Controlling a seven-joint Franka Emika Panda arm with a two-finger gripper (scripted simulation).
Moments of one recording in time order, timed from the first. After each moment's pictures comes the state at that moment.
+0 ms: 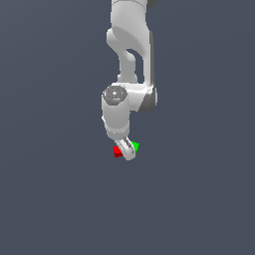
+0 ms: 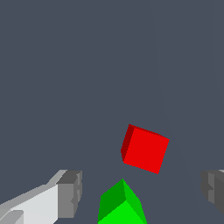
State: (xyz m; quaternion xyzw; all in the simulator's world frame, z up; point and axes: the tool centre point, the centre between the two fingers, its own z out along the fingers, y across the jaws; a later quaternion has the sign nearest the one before) arm 0.004 -0.036 0.095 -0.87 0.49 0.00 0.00
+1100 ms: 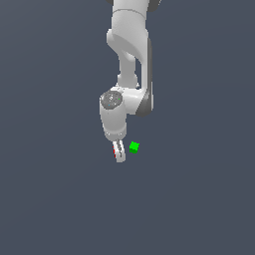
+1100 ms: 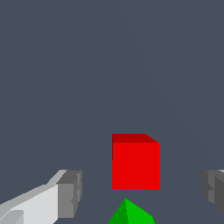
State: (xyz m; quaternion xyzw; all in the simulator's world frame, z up) arm -0.008 -0.049 0.069 -0.79 0.61 0.00 0.00
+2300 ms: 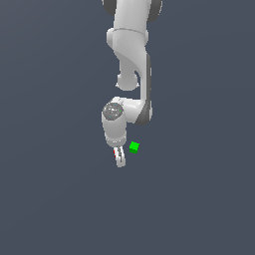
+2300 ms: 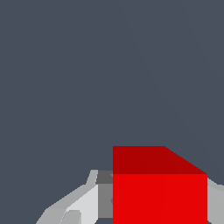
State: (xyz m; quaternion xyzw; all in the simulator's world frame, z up) arm -0.009 -0.049 0.020 -0.79 0.62 0.00 0.00
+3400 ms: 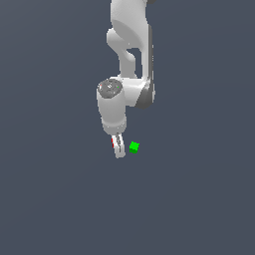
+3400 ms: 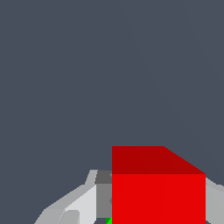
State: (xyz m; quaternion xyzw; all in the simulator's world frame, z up) arm -0.010 -0.049 0.108 -0.79 0.62 0.00 0.00
